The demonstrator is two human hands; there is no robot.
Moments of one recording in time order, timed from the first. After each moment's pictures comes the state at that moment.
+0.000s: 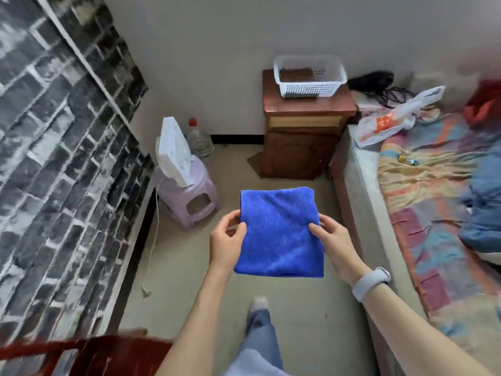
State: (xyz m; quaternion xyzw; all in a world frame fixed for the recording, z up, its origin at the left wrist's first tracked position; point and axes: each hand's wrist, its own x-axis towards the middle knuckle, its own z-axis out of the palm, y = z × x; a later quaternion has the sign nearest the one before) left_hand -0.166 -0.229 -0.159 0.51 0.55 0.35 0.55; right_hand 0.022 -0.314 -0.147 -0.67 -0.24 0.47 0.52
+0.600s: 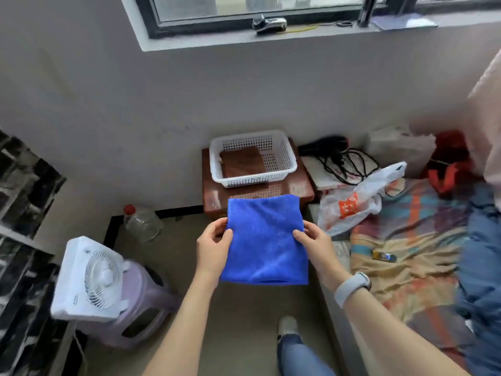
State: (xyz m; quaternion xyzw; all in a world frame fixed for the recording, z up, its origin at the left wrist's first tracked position) left_hand 0.150 0.088 -0.133 0.55 0.52 0.34 0.56; right_hand 0.317 -0.020 -0.132 -0.66 -0.19 0.43 0.58
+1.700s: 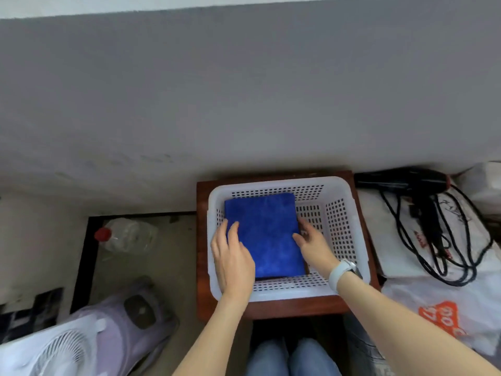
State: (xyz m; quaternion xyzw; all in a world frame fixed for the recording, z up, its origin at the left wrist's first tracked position) left_hand 0.345 0.415 -0.266 0.69 0.65 0.15 0.30; right_hand 0.501 0.373 -0.284 -0.74 -0.27 0.52 0.34
